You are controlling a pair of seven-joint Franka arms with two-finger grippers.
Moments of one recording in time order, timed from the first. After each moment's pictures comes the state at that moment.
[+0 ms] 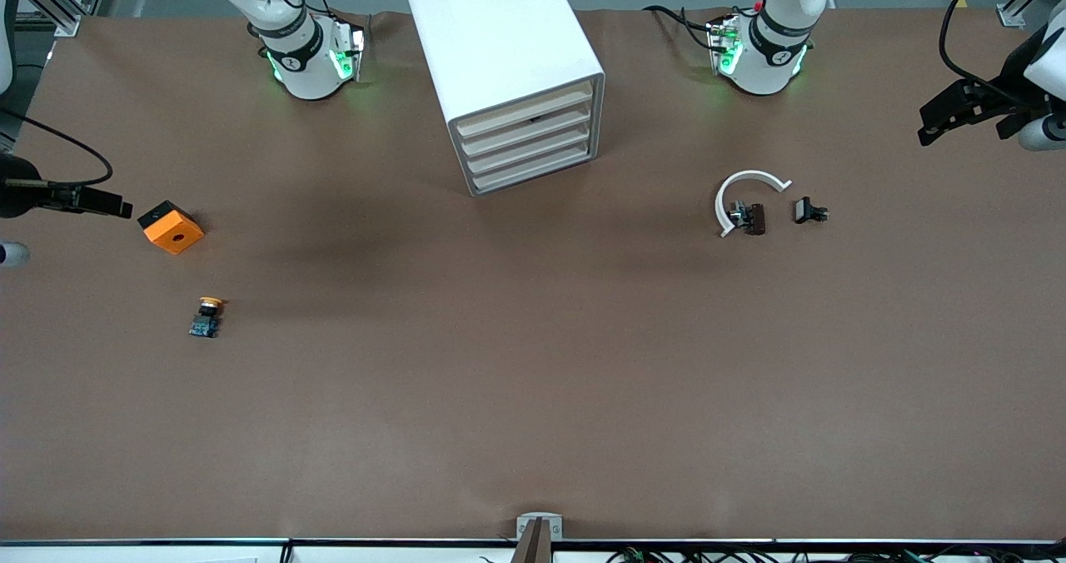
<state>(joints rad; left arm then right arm) 0.02 -0.14 -0.06 -1.68 0.04 1.49 -0.08 -0.10 0.13 -0.05 -1.55 0.00 1.45 -0.02</state>
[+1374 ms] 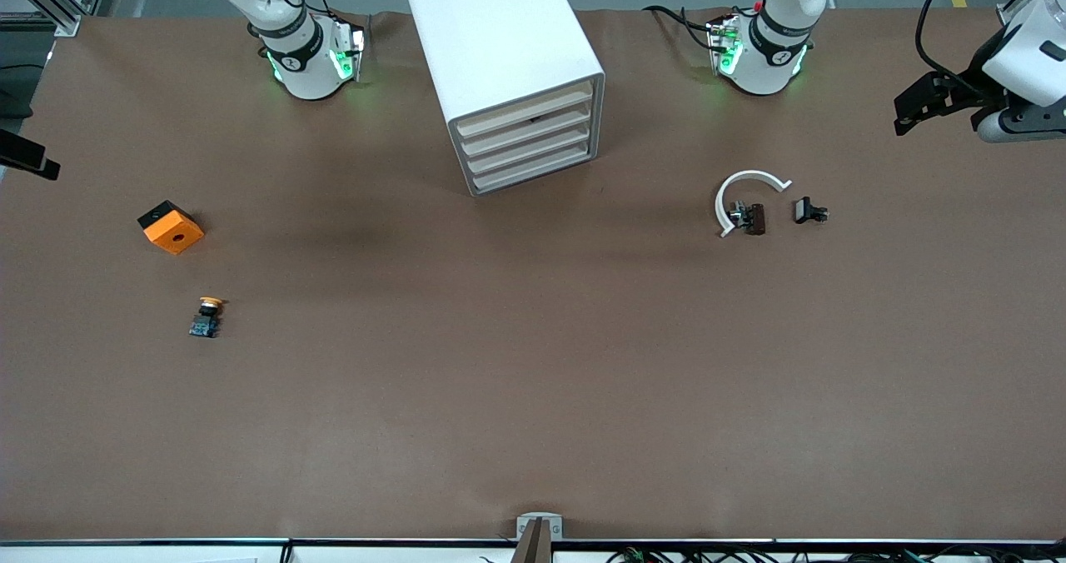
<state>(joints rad) 0.01 -0.19 -0.08 -1.76 0.04 1.49 -0.08 -0.11 0.10 -0.05 -1.33 -0.01 1.30 -0.07</state>
